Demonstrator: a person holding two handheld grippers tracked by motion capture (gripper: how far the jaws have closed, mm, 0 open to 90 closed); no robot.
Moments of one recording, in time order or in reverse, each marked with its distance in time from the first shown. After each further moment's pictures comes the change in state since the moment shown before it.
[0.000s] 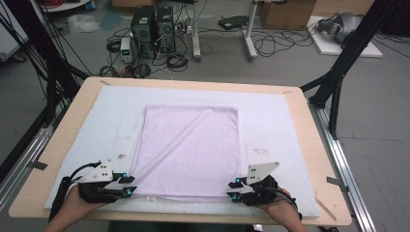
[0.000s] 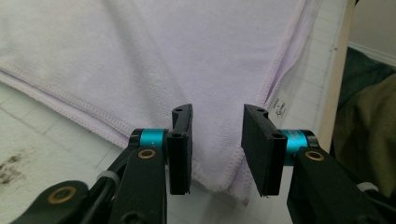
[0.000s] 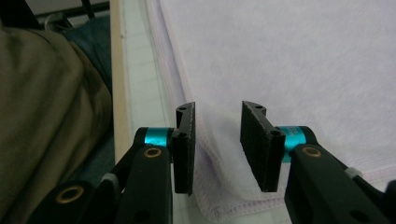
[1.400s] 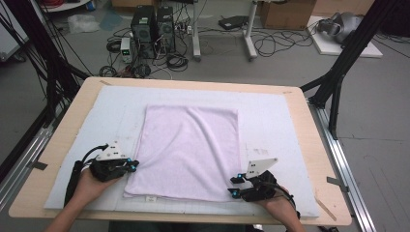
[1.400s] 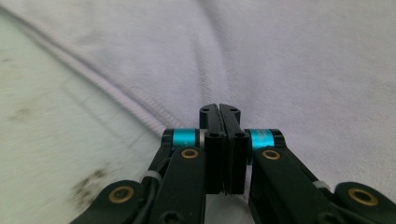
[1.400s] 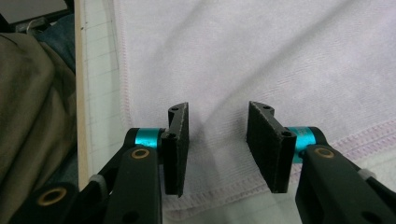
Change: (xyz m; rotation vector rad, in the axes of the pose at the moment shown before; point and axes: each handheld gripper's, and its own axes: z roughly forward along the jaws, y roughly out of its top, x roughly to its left) left arm 0.046 0.008 0.013 0.002 0.182 -0.100; right arm -0.017 -0.009 0.007 0.009 -0.033 0.070
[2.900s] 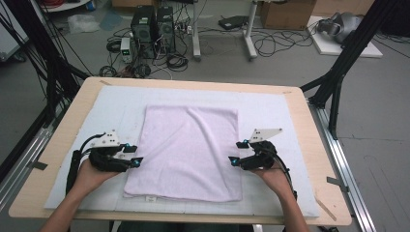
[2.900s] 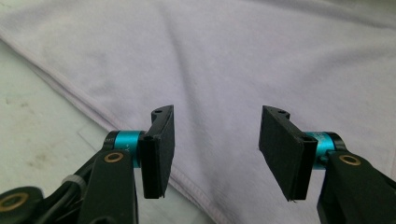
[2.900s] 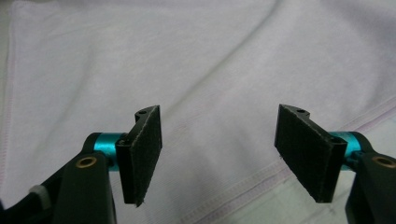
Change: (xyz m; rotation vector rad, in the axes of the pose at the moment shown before) left arm 0.017 0.034 0.004 -0.071 -0.074 -0.031; right arm -0.071 0.038 -0.007 -0.122 -0.140 0.100
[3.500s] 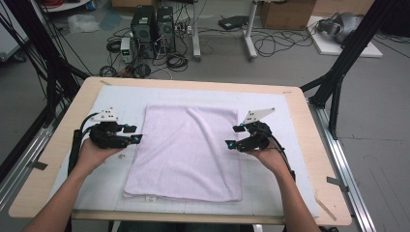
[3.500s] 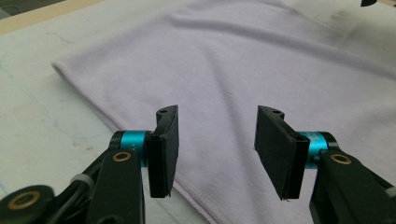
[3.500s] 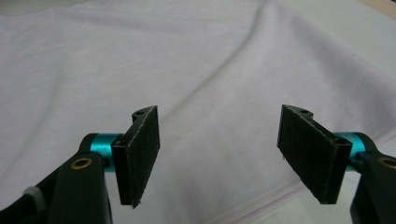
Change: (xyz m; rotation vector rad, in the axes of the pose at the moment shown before) left arm 0.046 0.037 0.002 -0.038 0.045 -0.078; right arm -0.035 0.045 0.013 0.049 0.004 -0.041
